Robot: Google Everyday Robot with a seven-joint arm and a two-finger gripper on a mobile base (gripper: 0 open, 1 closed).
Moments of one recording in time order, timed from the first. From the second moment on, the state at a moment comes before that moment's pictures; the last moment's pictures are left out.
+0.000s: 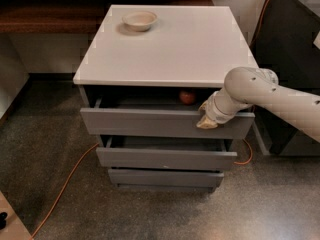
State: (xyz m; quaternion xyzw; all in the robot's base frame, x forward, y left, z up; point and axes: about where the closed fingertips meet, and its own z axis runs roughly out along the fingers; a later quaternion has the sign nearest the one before) arm 0.644 -0.173 0.661 -0.64 0.74 0.00 0.23
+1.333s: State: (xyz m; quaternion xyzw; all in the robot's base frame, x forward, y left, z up) arm 0.620 -0.164 0.664 -0.64 0.73 0.02 0.24
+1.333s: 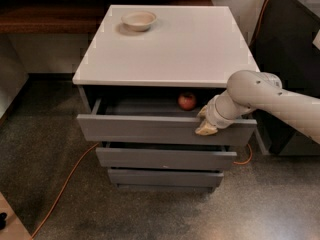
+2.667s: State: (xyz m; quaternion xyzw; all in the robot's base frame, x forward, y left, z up) arm 0.600 -0.156 0.673 -0.64 0.73 0.05 0.25
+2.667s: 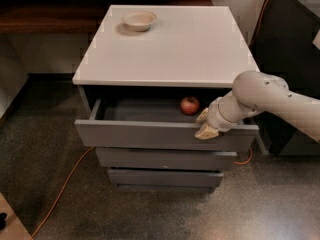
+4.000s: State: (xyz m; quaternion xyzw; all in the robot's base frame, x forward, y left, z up) arm 0.526 -0.124 0.784 -0.61 0.68 0.22 0.36
